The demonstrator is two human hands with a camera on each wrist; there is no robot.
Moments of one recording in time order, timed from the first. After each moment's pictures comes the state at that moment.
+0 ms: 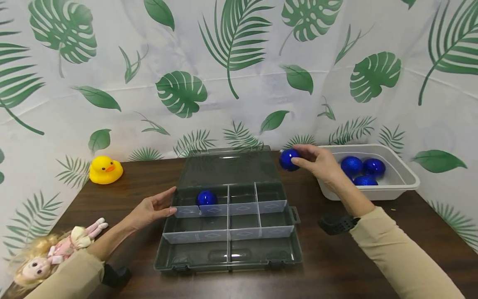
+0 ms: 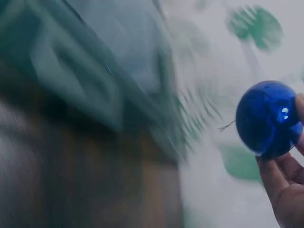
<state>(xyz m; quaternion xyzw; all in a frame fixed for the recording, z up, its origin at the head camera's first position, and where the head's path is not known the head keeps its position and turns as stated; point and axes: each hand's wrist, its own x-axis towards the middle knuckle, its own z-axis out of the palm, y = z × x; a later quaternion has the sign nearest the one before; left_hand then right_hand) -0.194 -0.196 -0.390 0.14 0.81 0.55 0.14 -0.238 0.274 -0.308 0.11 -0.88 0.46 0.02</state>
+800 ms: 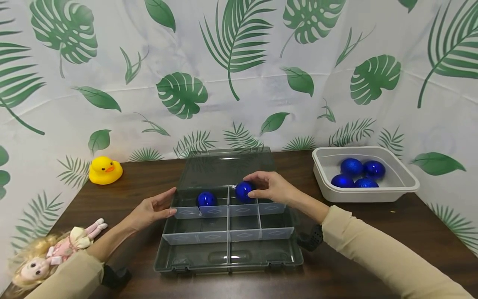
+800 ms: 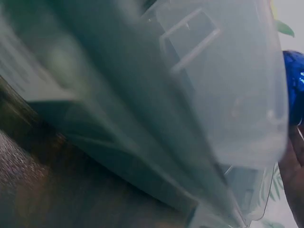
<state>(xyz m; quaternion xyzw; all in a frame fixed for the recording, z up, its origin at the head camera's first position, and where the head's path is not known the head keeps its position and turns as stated) -0.194 -0.197 -0.391 0.13 0.81 0.55 0.14 -0.238 0.191 -0.352 0.31 -0.82 0.47 -0.12</state>
